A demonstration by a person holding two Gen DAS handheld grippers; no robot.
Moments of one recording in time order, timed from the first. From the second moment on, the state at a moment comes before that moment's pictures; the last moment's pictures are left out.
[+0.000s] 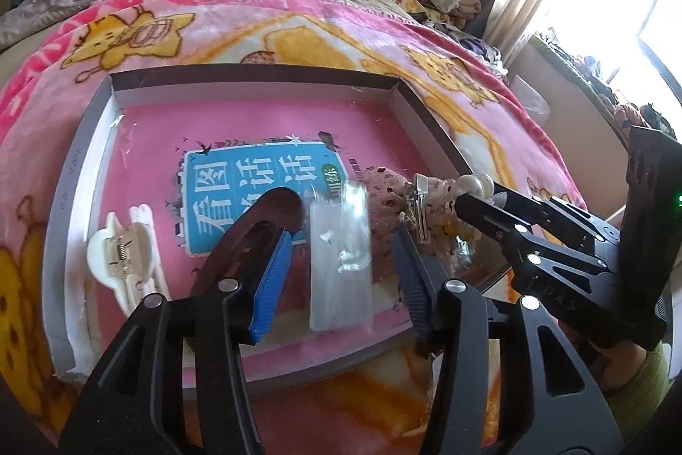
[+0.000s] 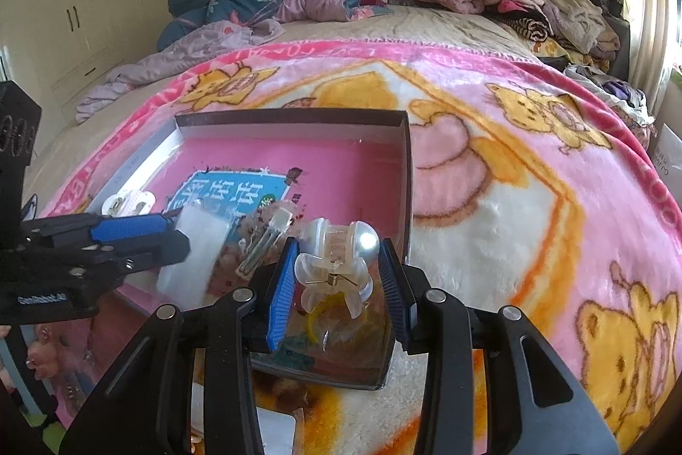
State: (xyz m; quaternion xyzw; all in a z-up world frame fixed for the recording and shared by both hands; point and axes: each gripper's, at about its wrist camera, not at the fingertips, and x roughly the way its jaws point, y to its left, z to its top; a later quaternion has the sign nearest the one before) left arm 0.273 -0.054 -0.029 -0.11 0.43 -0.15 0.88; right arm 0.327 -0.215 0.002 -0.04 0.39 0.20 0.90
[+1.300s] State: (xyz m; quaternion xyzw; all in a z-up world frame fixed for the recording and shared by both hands) left arm 0.183 0.012 0.009 -0.15 0.40 -0.07 0.90; right arm 0.252 -0.225 0.047 -0.03 0.35 0.20 0.91
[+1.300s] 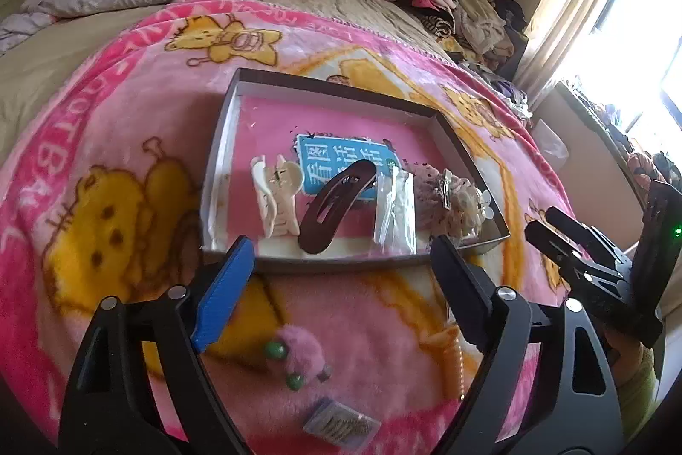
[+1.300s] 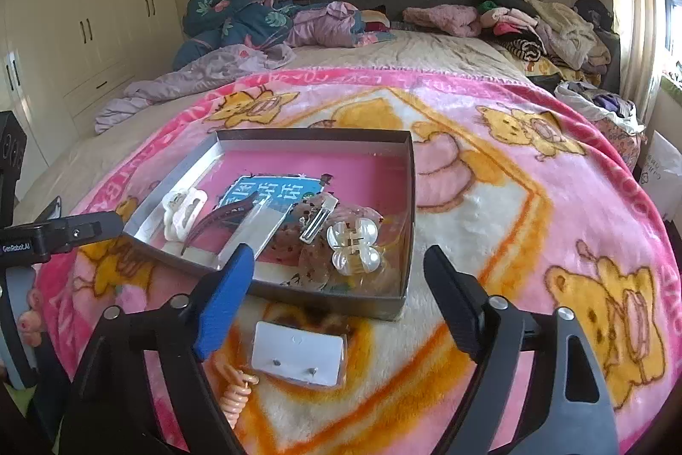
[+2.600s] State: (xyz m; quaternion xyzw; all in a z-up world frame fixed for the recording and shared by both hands) left arm 0.091 0.018 0.000 -0.09 0.40 -0.04 0.91; right arm 0.165 -0.187 0.042 -0.06 0.37 0.26 0.89
